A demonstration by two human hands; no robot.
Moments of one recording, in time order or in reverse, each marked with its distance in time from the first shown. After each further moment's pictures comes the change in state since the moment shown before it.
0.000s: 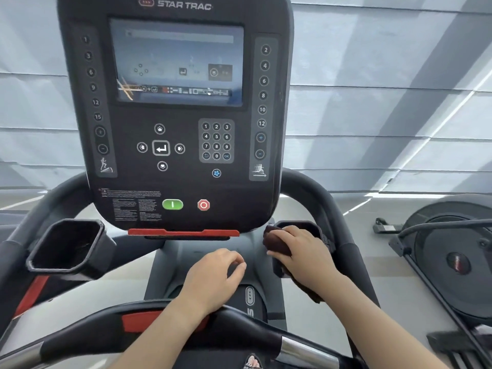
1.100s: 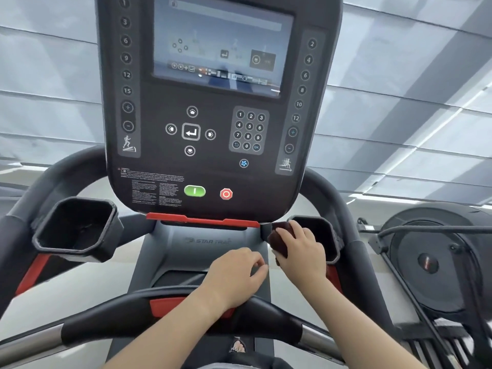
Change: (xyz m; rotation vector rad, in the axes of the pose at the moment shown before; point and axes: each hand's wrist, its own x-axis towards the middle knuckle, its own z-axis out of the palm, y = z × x) left_hand -0.010 -0.008 -0.006 -0.078 -0.145 0.081; right_hand 0.001 -0.039 0.043 -0.243 0.141 0.157
